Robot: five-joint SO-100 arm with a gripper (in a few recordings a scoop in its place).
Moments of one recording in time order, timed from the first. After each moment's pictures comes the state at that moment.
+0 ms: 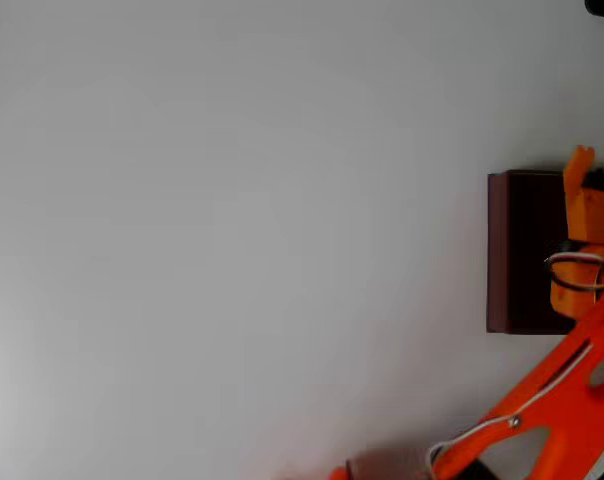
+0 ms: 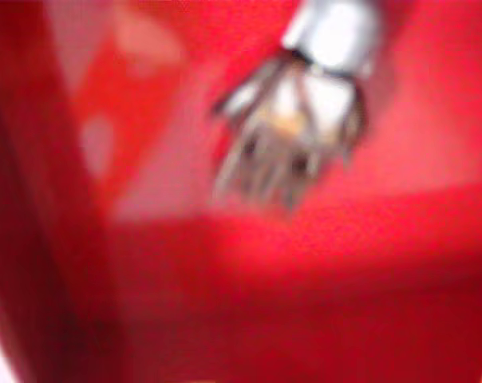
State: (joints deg) arm 40.1 72.1 56.5 99.2 41.3
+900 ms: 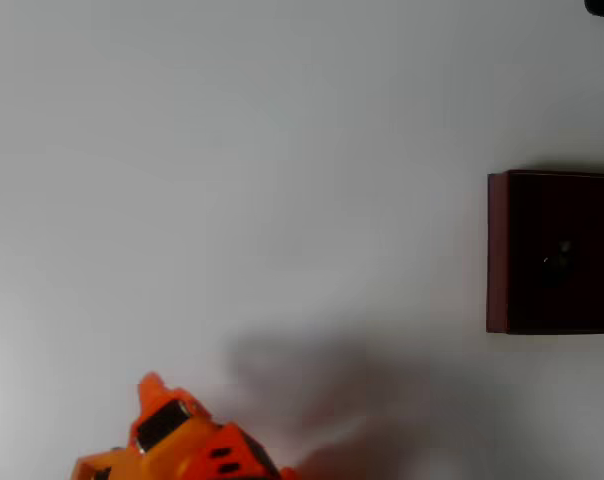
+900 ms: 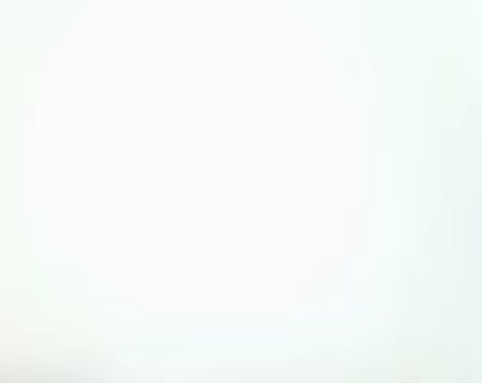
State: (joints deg) arm -43.9 168.5 159.0 66.9 4.3
